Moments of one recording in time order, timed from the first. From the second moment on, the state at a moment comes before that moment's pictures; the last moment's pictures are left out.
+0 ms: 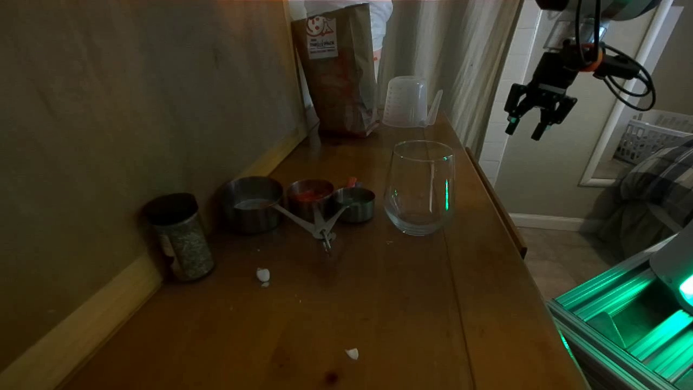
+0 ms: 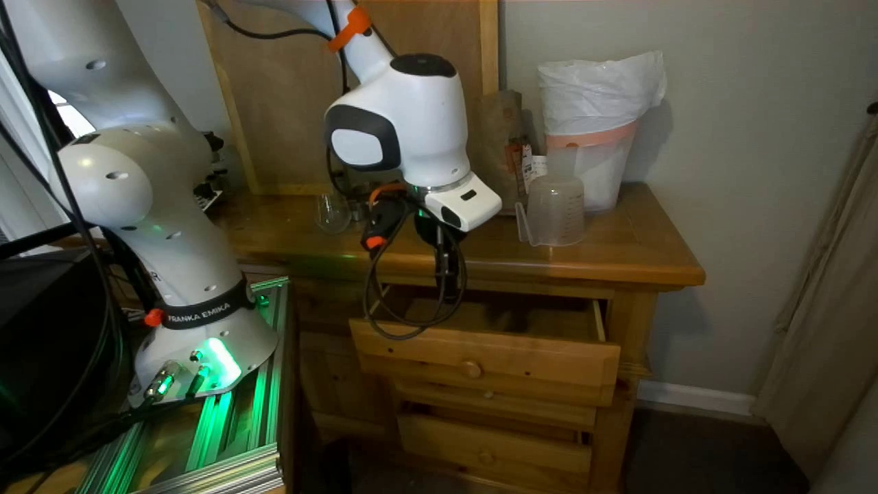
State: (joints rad) arm -0.09 -0.09 -0.23 -2.75 0.42 2.65 -0.29
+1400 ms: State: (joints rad) arm -0.10 0.41 -0.22 -2.47 0.94 2.71 -0.58
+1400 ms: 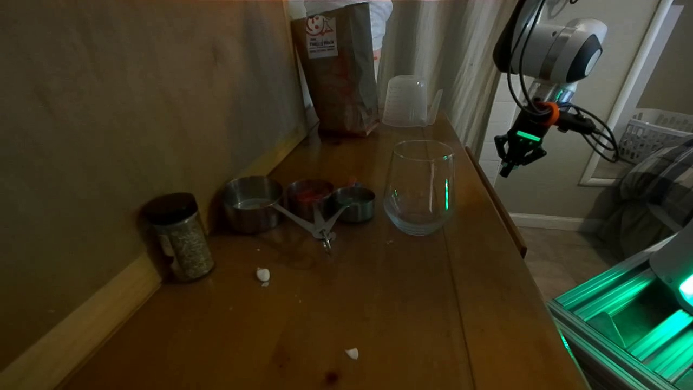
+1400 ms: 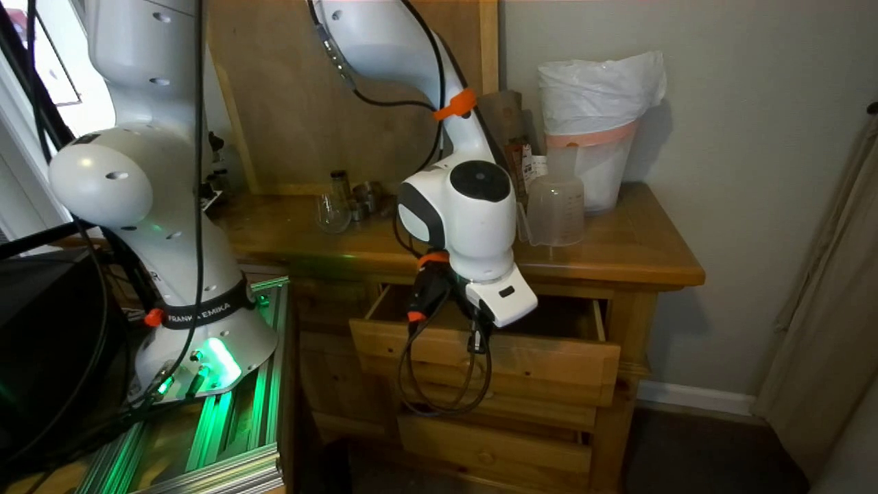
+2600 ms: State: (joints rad) arm -0.32 0.56 -0.10 -2.32 1.22 2.50 -0.86
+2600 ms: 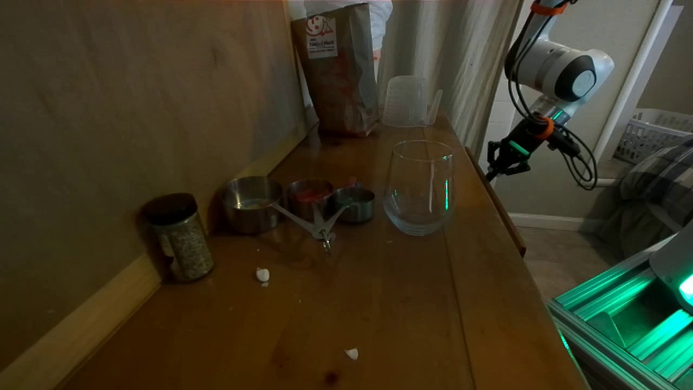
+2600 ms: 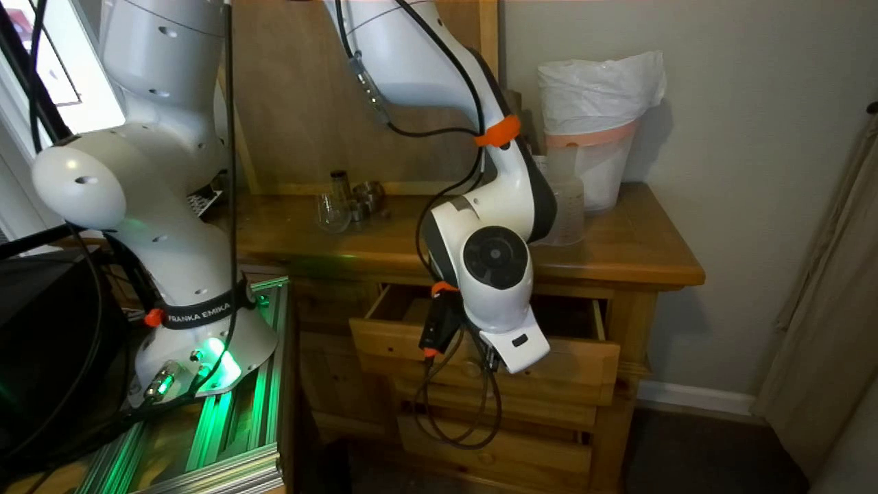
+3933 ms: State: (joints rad) arm -0.27 0.71 -0.06 -2.16 1.33 2.20 -0.96
